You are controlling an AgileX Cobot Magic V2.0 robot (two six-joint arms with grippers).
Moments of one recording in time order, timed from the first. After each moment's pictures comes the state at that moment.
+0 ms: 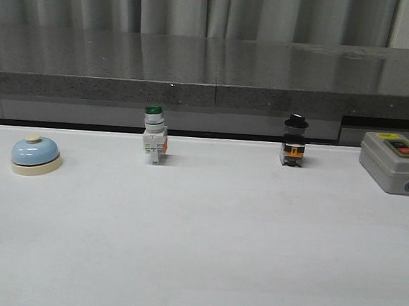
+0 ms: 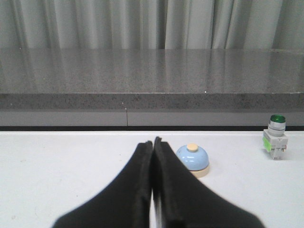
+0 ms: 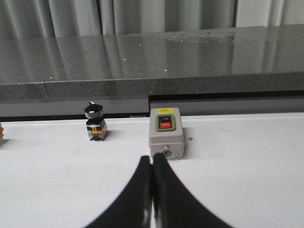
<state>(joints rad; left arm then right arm) -0.01 0.00 -0.01 0.04 0.11 -0.09 0.04 -0.01 0.03 0.02 0.08 0.05</state>
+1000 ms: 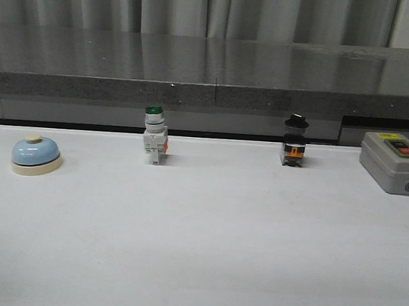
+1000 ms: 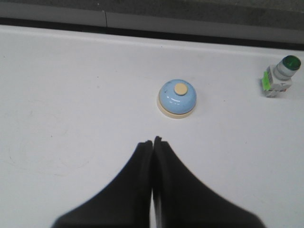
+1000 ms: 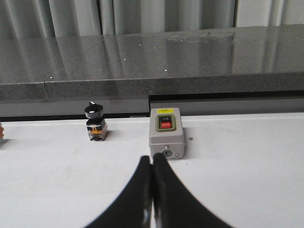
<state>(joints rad) -0.01 1.00 -0.80 -0.07 0.62 -0.09 0.04 -0.01 0.03 0.02 0.08 0.05</state>
